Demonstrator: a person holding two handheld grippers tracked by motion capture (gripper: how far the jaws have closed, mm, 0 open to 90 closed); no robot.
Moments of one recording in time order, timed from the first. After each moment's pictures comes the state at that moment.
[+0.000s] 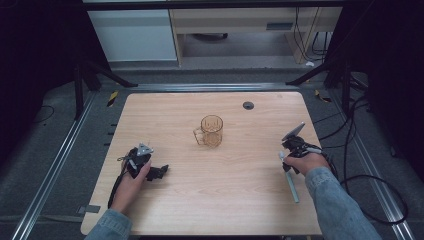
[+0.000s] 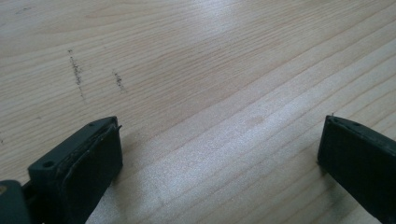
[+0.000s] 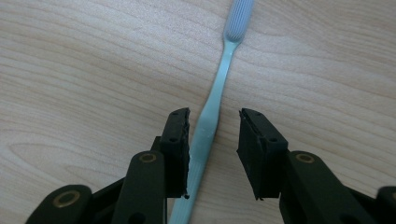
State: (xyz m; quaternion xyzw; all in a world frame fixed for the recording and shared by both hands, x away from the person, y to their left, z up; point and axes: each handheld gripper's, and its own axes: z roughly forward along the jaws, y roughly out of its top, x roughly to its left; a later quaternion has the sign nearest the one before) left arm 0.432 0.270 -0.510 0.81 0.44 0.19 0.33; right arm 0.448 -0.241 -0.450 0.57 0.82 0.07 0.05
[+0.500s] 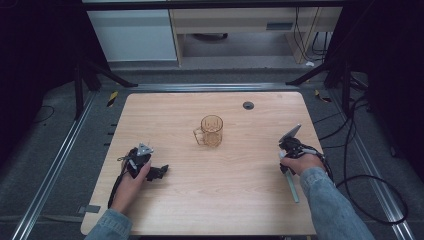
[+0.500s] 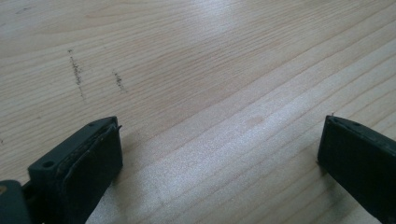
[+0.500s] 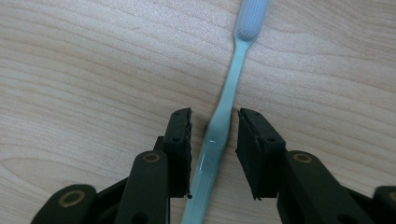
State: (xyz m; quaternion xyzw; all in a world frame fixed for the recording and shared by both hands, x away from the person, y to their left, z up) left arm 0.432 0.270 -0.510 0.81 0.44 0.19 0.33; right arm 0.454 -0.235 -0.462 0.58 0.81 0.06 0.03
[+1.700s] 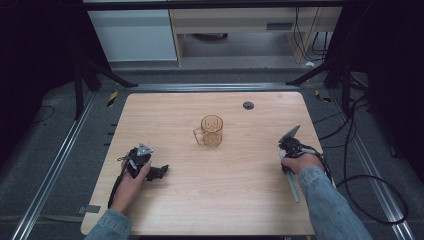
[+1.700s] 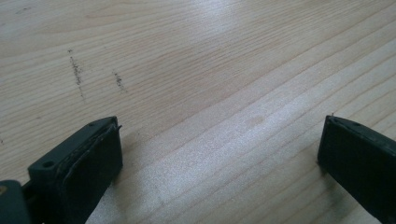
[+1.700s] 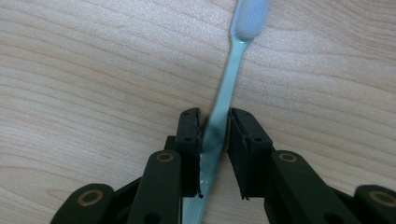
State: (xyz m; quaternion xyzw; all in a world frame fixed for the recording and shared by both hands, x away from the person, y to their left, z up) left arm 0.432 0.270 -0.510 0.81 0.44 0.19 0.33; right arm 0.458 -0.236 -0.467 0.58 0.81 0.05 0.03
